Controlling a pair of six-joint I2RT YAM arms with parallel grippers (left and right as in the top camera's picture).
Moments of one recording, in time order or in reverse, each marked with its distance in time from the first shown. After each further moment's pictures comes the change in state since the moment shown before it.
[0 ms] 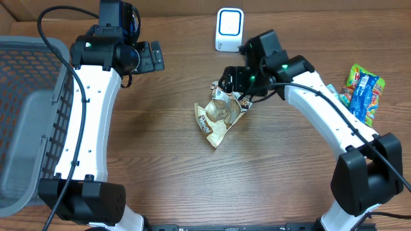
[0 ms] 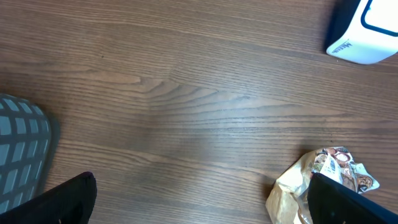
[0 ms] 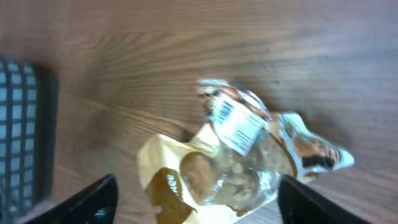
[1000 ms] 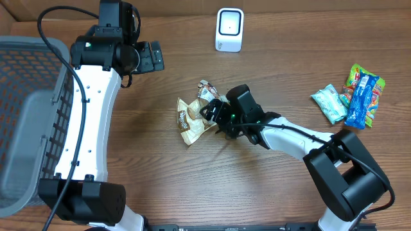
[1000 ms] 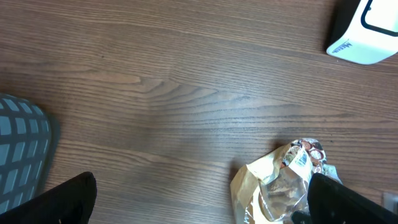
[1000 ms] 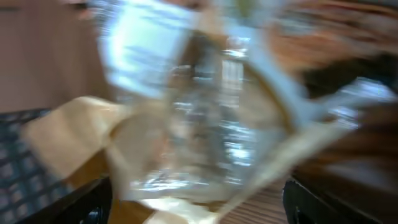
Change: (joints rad) left arm 0.000 0.000 0.000 0.000 0.000 0.000; right arm 0.195 0.016 -0.533 0.793 0.031 0.652
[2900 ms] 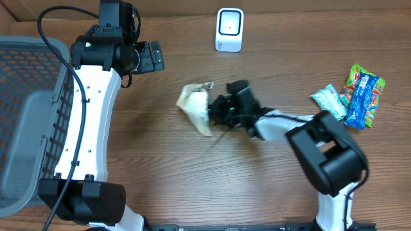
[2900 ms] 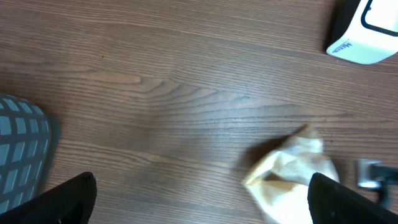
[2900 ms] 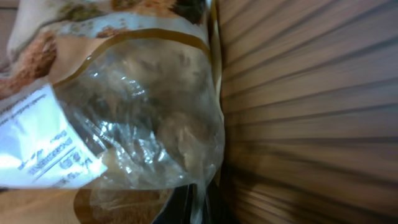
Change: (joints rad) left arm 0.000 0.000 0.000 0.000 0.000 0.000; right arm -0.086 0.184 0.060 0.158 -0.151 -0.015
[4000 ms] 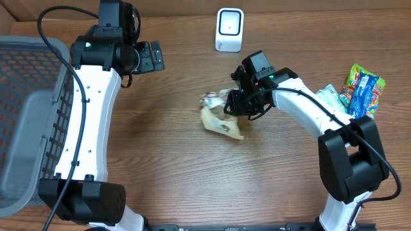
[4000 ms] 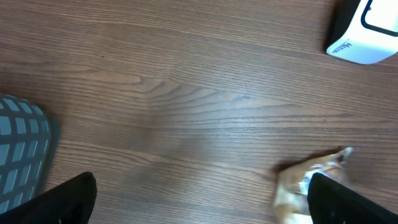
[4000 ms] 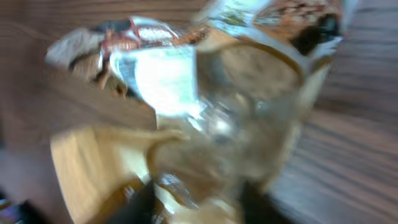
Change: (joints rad) left arm 0.000 0.000 0.000 0.000 0.000 0.000; right arm -0.089 -0.097 0.369 -0.959 0.016 -0.821
